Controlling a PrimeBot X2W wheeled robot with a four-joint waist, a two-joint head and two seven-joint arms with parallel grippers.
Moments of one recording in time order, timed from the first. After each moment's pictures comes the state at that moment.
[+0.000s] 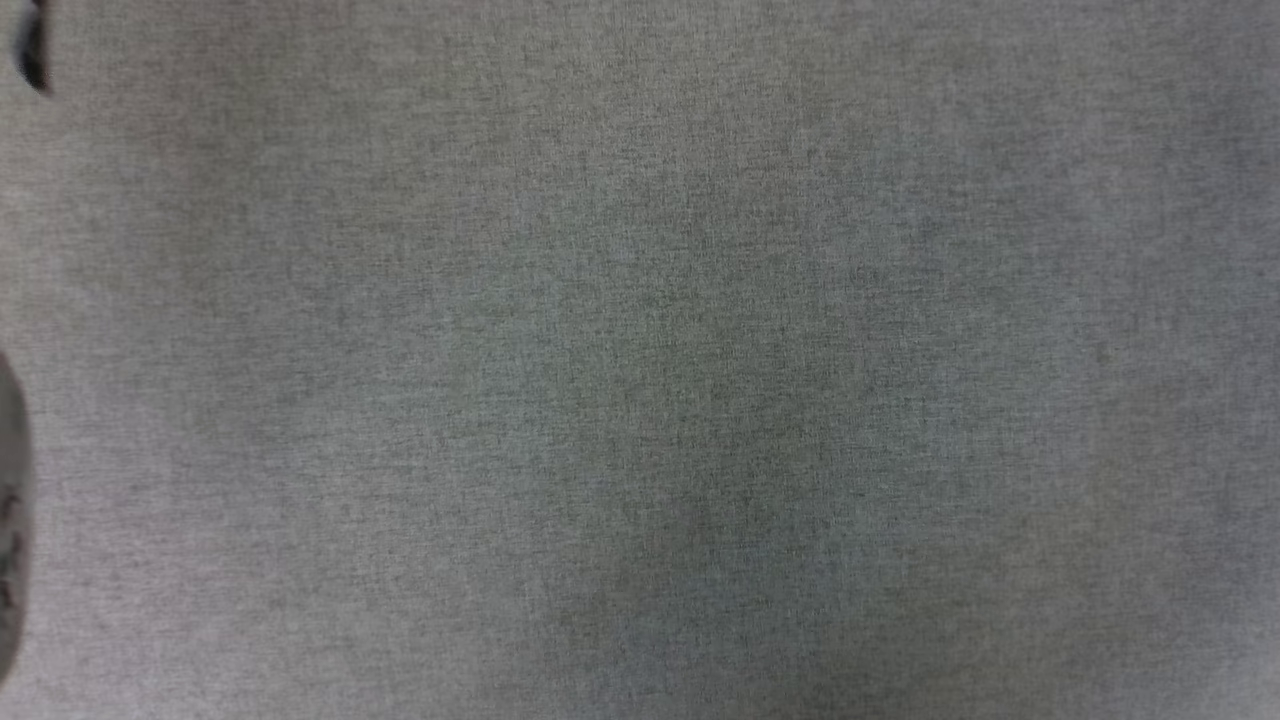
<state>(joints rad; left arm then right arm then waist) -1.64 0.37 -0.30 0.77 -0.46 -0.07 -0.16 -1.64 -0.28 0.25 0.77 0.51 0.13 0.16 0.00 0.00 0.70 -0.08</state>
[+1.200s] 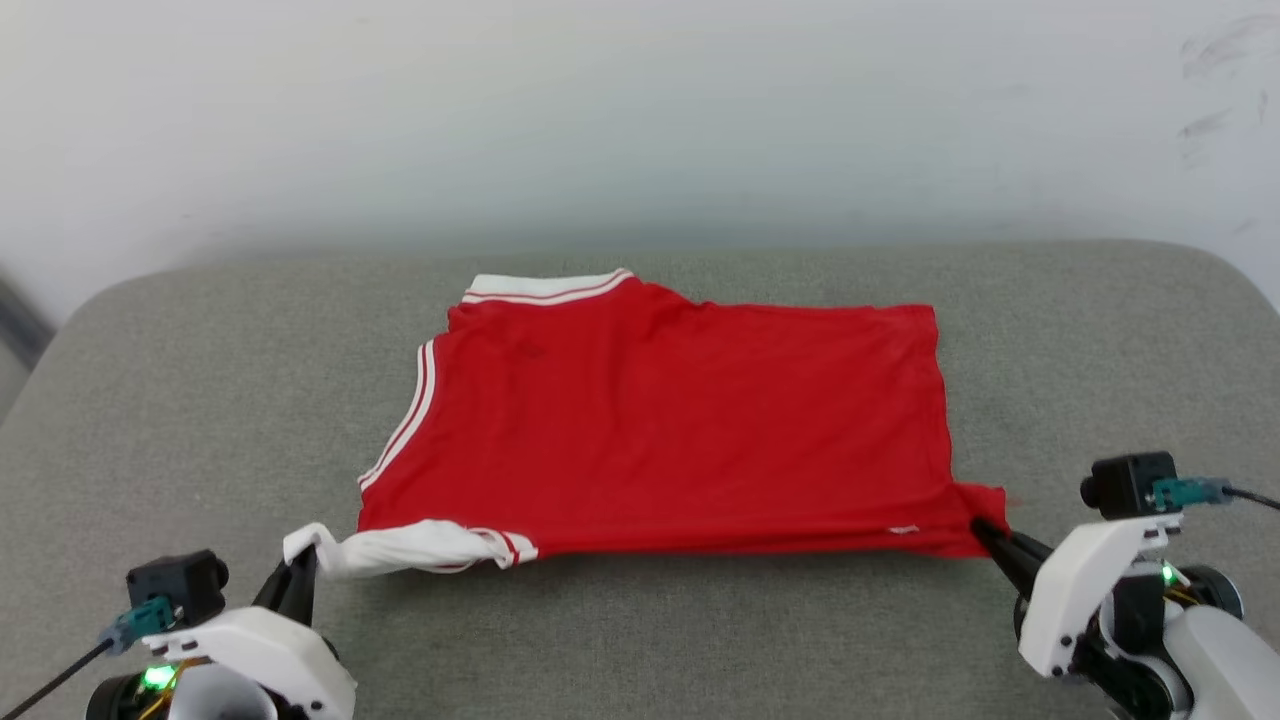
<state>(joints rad) -0.16 0.37 -0.22 0.43 -0.67 0.03 -0.09 -0.40 -0.41 0.50 0.62 0.81 0.13 0.14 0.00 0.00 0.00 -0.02</state>
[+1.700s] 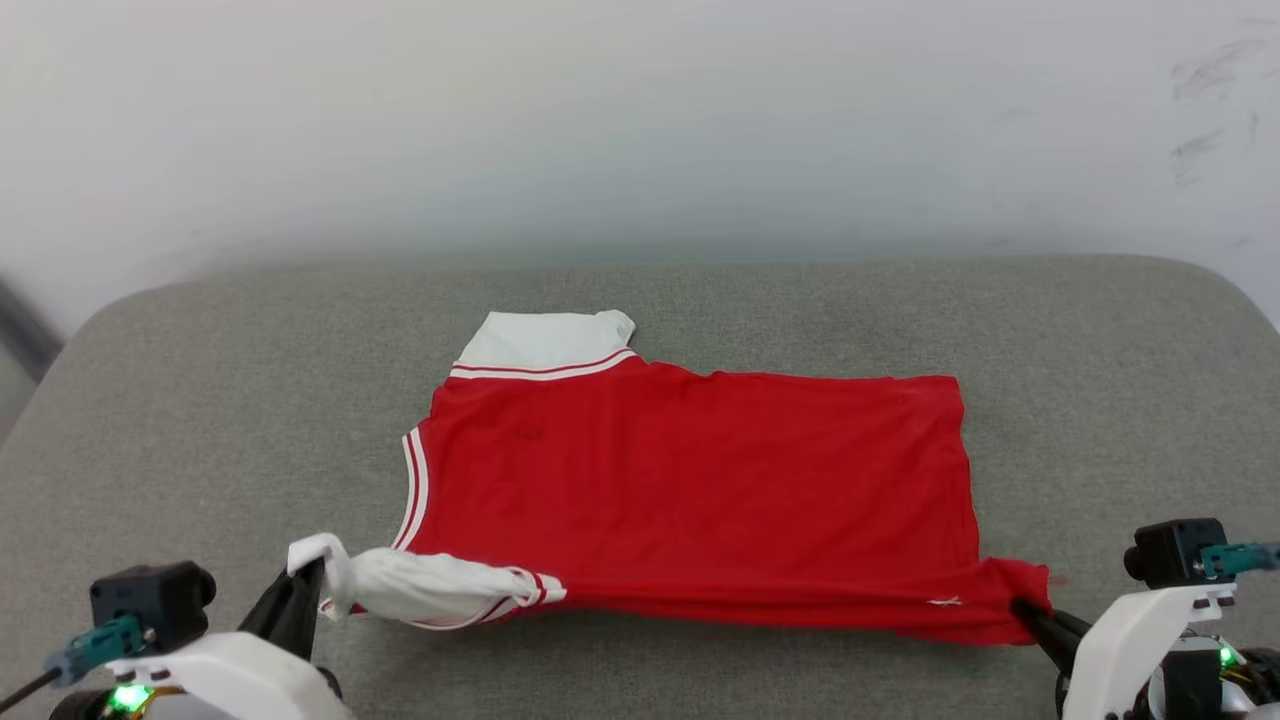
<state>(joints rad) 0.18 0.51 -0.19 -0.30 -0.67 0.28 0.22 -0.01 -0.35 0.11 0.15 0.60 0.13 0.49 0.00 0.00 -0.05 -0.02</state>
